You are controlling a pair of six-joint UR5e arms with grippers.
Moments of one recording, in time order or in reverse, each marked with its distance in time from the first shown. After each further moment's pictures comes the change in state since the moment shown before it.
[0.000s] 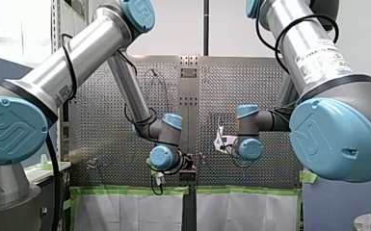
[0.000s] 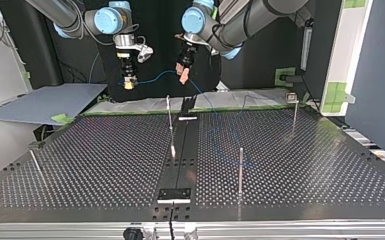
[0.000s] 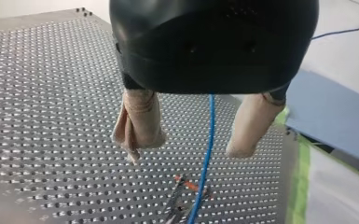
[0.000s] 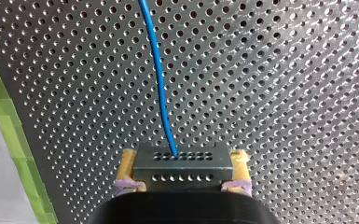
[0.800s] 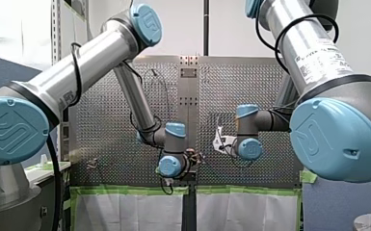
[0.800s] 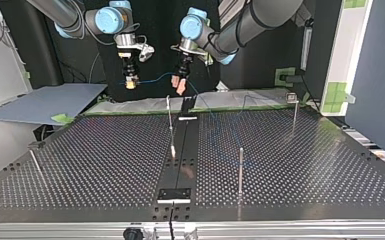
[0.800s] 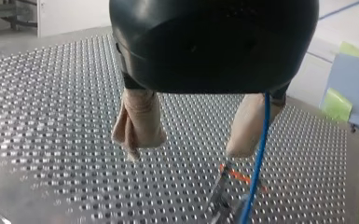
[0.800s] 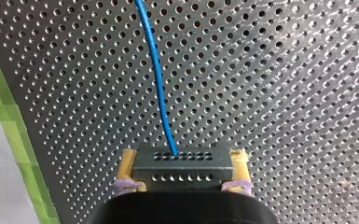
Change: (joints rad) left arm 0.008 -0.103 0.089 0.188 -0.039 -0.011; right arm 0.006 0.000 0.000 0.007 -0.010 -0.001
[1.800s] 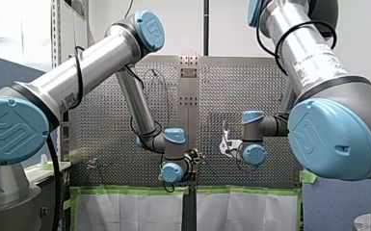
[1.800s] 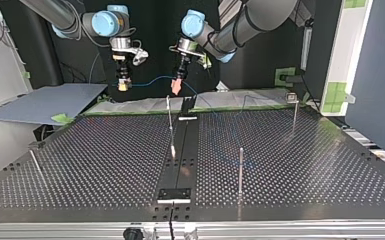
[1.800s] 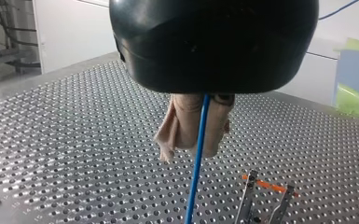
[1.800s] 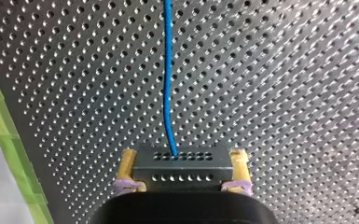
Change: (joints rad) left arm -0.004 -0.036 0.001 0.174 0.009 0.133; right arm -0.054 0.055 -0.007 -0.083 0.021 -0.016
